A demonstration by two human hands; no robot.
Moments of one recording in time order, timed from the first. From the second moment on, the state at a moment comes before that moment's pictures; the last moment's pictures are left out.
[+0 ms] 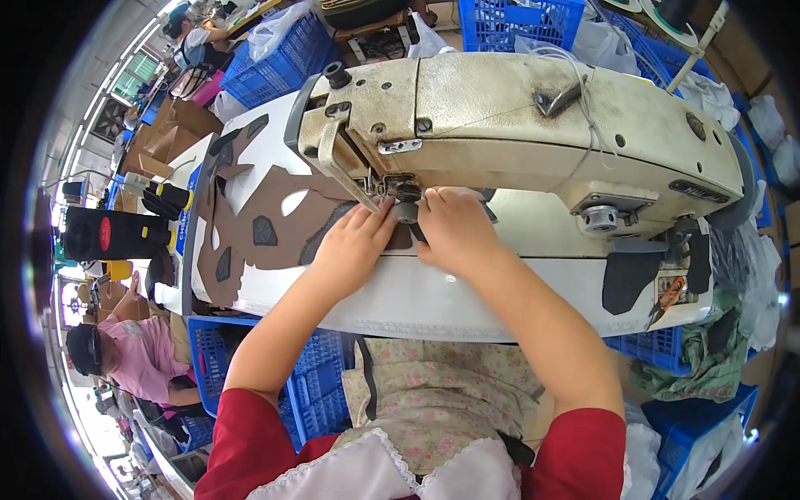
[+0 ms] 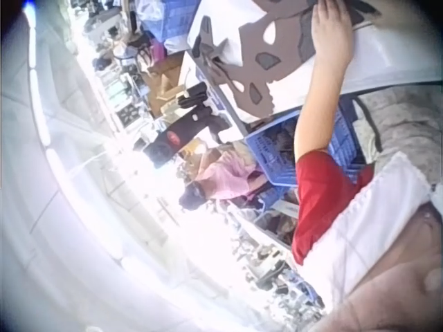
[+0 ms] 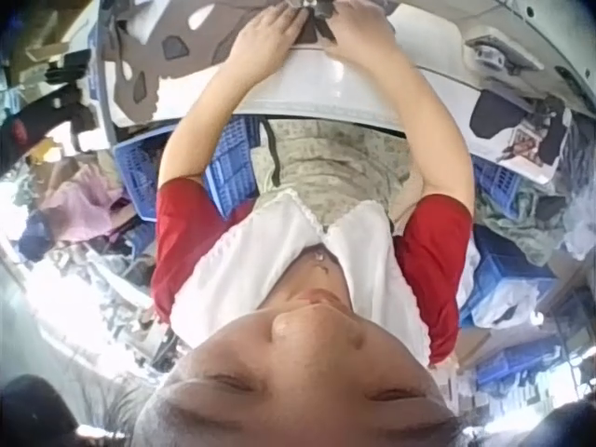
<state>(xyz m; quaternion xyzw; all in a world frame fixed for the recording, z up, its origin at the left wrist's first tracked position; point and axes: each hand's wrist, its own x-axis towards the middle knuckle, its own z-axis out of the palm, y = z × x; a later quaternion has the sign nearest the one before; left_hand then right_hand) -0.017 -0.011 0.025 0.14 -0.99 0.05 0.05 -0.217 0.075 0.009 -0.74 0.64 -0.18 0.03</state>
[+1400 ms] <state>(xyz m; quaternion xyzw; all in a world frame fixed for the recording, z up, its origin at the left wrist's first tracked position) -0.021 -0.036 0.004 0.16 -0.98 -0.04 0.14 -0.210 0.092 -0.027 -0.75 0.59 -0.26 -0.11</state>
